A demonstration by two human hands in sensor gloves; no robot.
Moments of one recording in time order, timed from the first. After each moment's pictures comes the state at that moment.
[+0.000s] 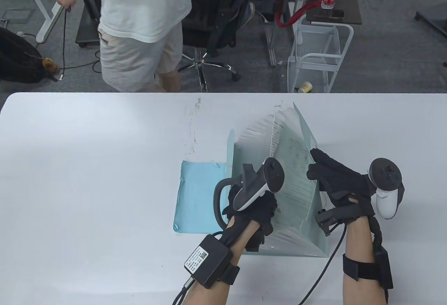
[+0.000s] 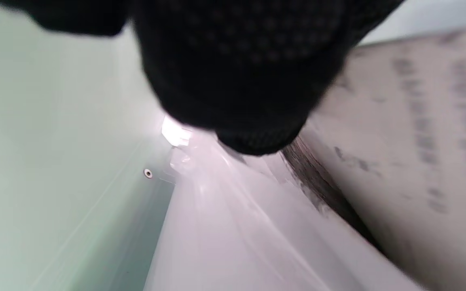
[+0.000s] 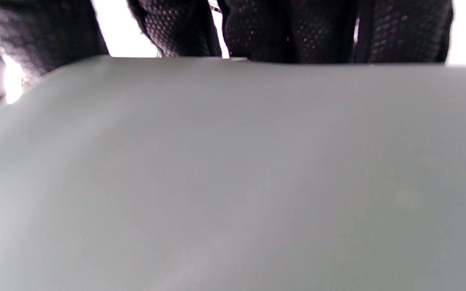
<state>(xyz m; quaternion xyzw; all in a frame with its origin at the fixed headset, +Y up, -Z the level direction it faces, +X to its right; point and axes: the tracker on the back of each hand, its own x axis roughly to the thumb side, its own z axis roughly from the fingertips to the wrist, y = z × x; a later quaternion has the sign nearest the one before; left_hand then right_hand) 0.014 -0.607 -0.298 -0.11 -0.05 0.11 0.99 0.269 -0.654 -0.316 -0.01 0.01 0.80 0.60</state>
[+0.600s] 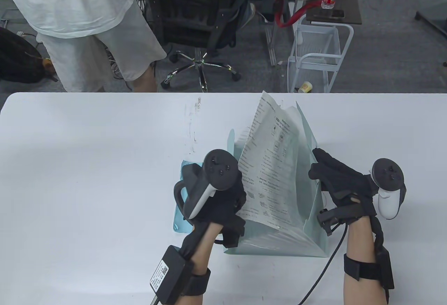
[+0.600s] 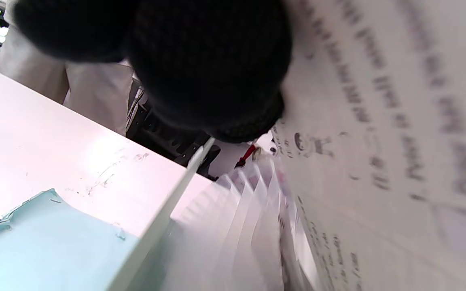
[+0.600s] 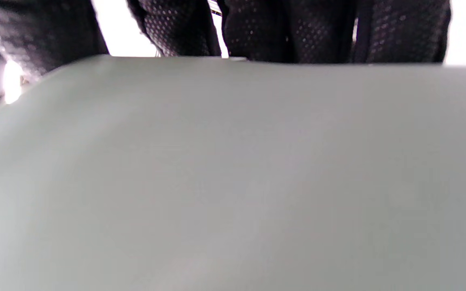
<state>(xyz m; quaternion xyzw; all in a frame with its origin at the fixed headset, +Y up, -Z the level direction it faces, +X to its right) -0.078 -0.542 -0.271 -0.01 -0.01 0.28 0.96 0.273 -0.656 -0.316 -0.01 0.01 0.80 0.61</state>
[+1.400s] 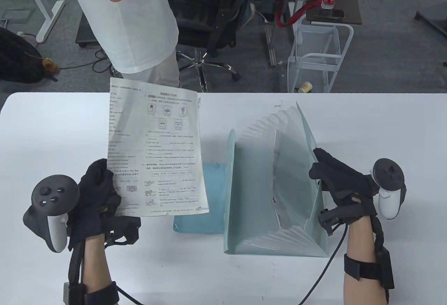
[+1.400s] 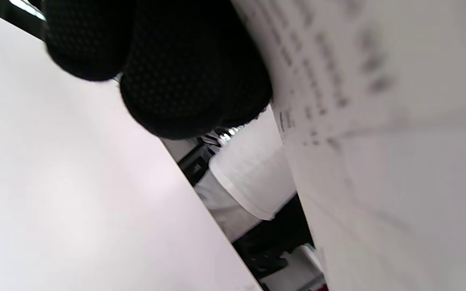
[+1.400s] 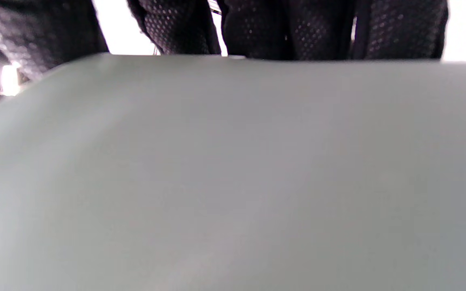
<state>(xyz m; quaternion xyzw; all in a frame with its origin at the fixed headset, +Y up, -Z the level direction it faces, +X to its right) -0.323 -0.586 -0.236 0.11 0.22 0.39 0.89 0.275 -0.656 -0.316 -0.01 0.02 0.79 0.61</state>
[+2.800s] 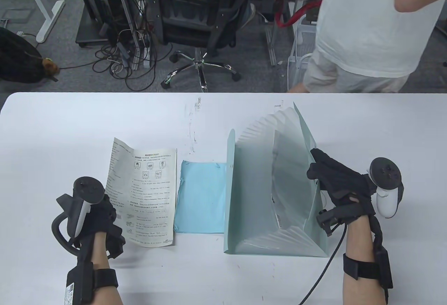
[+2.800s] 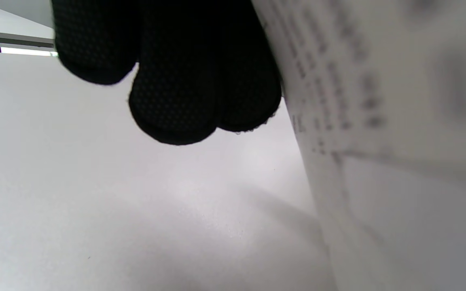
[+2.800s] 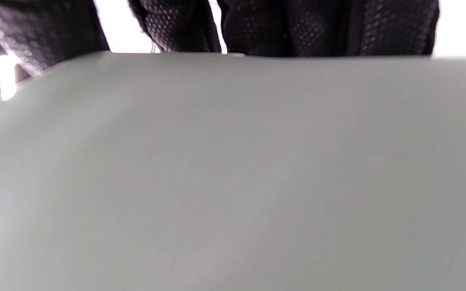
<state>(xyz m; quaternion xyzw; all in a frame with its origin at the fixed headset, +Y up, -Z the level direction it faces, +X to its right) -0.342 -0.688 -0.278 -0.06 0.28 0.14 0.95 0.269 -0.655 -0.317 0.00 0.03 0.80 0.60</state>
